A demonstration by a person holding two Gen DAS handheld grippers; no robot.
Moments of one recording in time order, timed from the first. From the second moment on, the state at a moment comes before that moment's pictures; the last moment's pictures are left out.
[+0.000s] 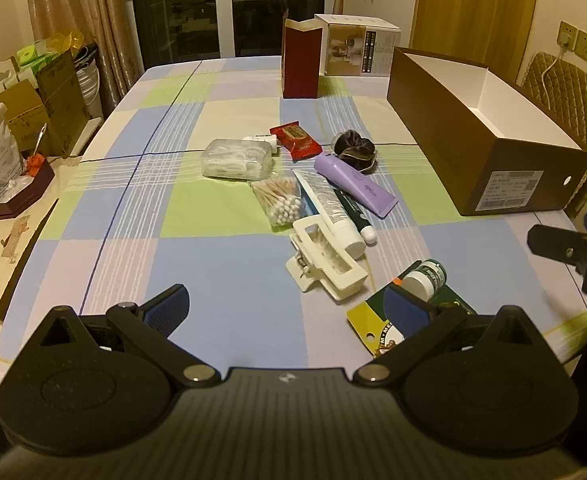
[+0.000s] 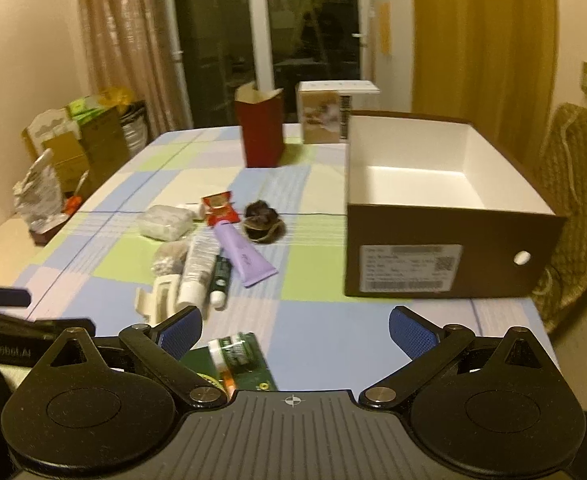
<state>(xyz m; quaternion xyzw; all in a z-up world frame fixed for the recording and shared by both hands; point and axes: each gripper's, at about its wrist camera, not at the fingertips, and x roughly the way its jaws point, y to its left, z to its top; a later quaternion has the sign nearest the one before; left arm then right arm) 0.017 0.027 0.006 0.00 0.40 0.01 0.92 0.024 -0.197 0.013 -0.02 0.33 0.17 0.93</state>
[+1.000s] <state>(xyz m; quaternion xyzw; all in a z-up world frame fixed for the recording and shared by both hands) 0.078 0.046 -0.028 0.03 0.42 -0.07 0.91 0.068 -0.139 -0.071 -0.15 0.39 0.29 0.86</state>
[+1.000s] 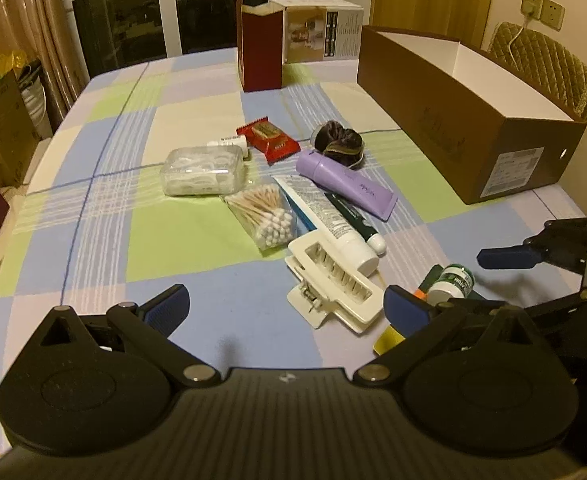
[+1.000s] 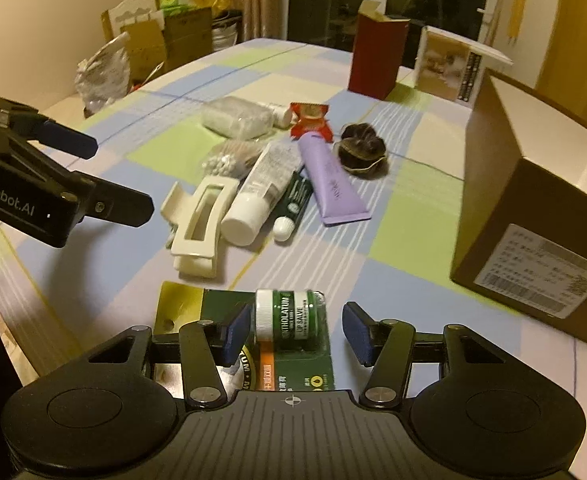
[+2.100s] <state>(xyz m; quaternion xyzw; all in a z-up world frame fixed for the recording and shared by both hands) 0.112 0.018 -0.071 0.16 0.41 -0.24 0.86 0.082 -0.152 -0.076 -0.12 0.41 0.23 0.87</state>
